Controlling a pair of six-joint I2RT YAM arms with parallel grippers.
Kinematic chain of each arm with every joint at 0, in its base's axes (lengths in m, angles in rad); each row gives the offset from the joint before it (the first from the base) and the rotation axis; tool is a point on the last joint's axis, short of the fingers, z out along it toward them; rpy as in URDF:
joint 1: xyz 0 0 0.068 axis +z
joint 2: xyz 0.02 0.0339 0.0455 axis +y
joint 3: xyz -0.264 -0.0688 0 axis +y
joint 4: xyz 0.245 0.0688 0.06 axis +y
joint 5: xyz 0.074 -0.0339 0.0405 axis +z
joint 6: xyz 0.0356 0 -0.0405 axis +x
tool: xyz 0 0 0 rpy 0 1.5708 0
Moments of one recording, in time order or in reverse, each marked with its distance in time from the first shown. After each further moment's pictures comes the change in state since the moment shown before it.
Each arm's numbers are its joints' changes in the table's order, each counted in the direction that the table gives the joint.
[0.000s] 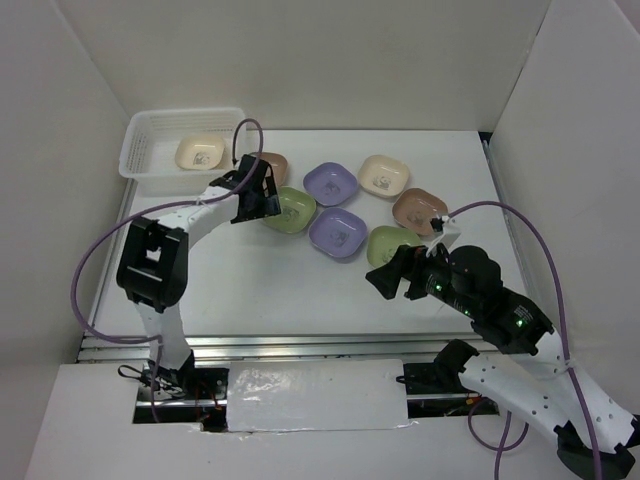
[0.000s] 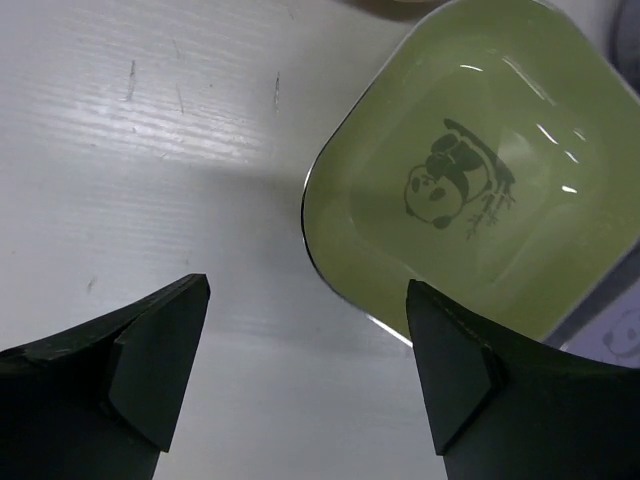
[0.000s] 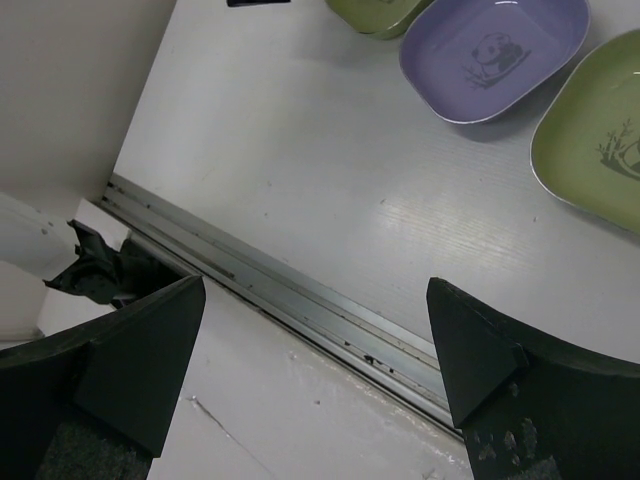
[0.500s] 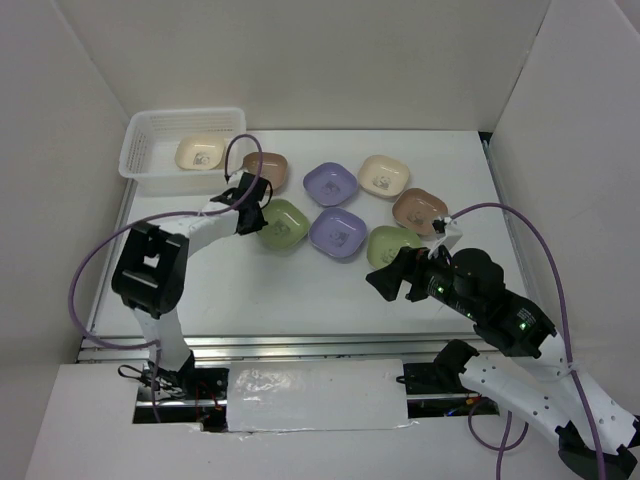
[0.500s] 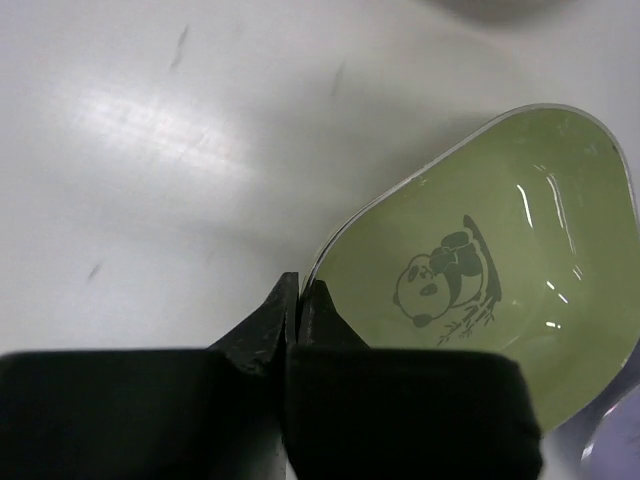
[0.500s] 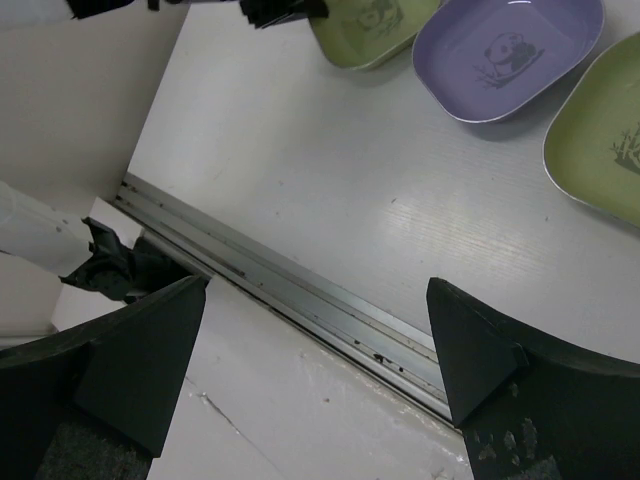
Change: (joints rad) left arm -0.003 0.024 0.126 -0.169 0.085 -0.099; right arm 0.015 -0.019 0.000 0.005 0.000 0.022
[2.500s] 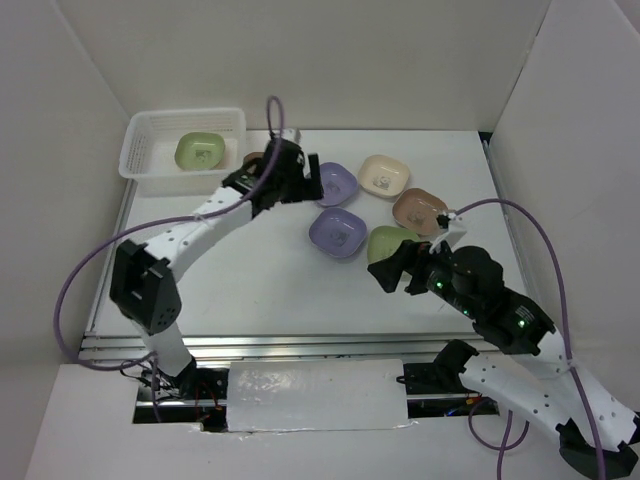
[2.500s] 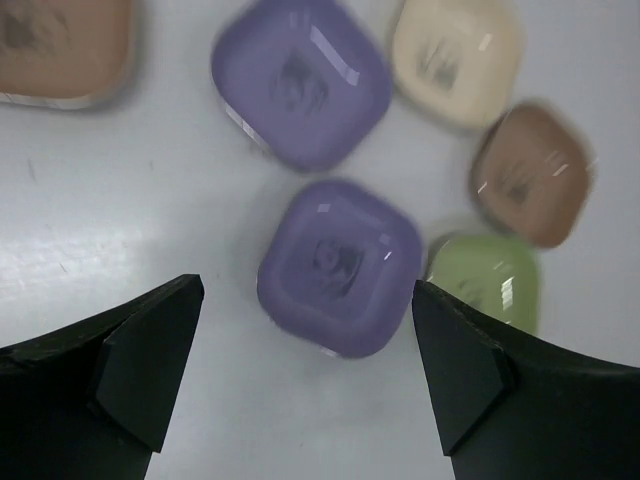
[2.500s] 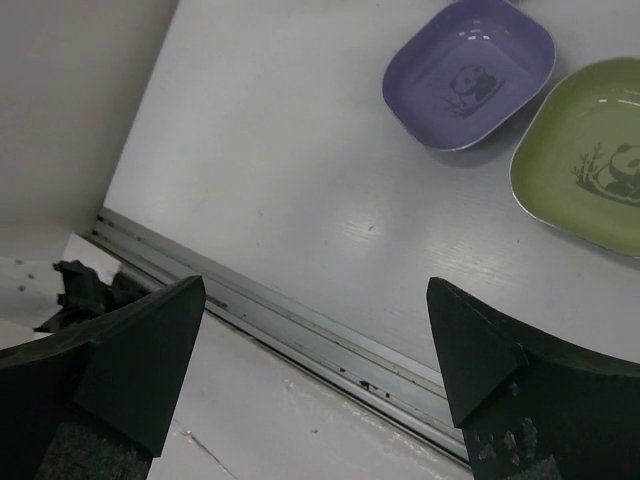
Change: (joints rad) left arm -0.174 -0.198 -0.336 0.164 -0.159 0.053; right arm 0.011 0.053 -0.006 -0.040 -0.097 -0.006
